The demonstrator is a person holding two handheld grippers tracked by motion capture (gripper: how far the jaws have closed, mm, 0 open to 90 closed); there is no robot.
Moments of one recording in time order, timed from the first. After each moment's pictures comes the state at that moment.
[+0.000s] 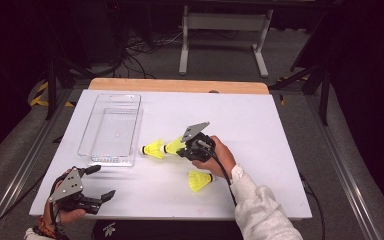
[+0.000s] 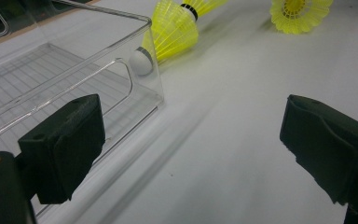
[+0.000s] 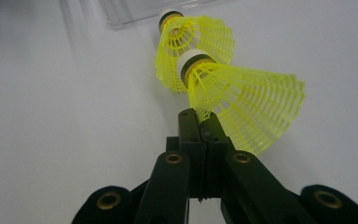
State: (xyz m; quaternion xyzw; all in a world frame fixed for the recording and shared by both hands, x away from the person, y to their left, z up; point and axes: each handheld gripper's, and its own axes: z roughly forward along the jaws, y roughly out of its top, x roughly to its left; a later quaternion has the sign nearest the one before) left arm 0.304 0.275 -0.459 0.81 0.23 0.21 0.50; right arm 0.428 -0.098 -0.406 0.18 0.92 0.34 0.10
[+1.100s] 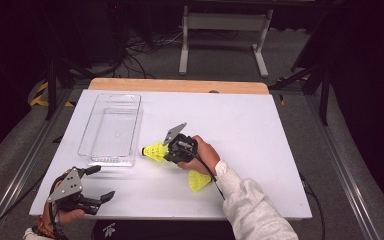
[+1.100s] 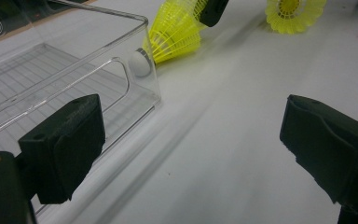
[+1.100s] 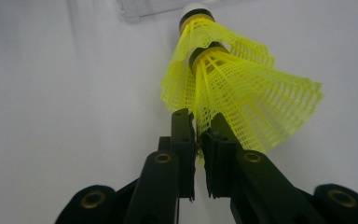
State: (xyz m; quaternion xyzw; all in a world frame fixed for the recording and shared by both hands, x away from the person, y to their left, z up) left arm 0.304 0.277 -0.460 0.81 0.22 0.20 0.50; right arm 0.437 -0.054 -0.420 0.14 0.94 0.30 0.08
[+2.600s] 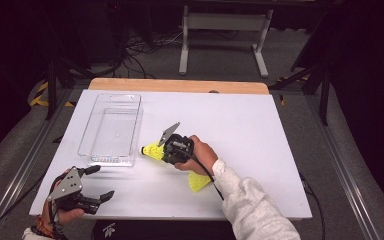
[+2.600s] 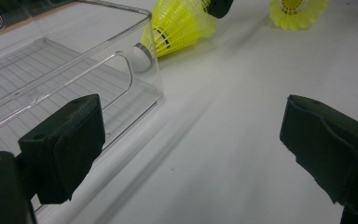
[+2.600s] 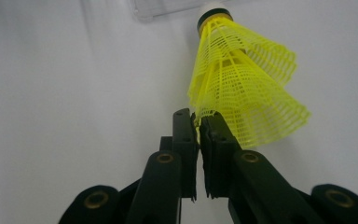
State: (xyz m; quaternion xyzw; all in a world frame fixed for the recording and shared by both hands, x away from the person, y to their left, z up) left arm 0.307 0.278 -0.461 0.81 0.23 0.20 0.50; right arm 0.429 -0.042 -0.409 0.14 0.95 0.27 0.08
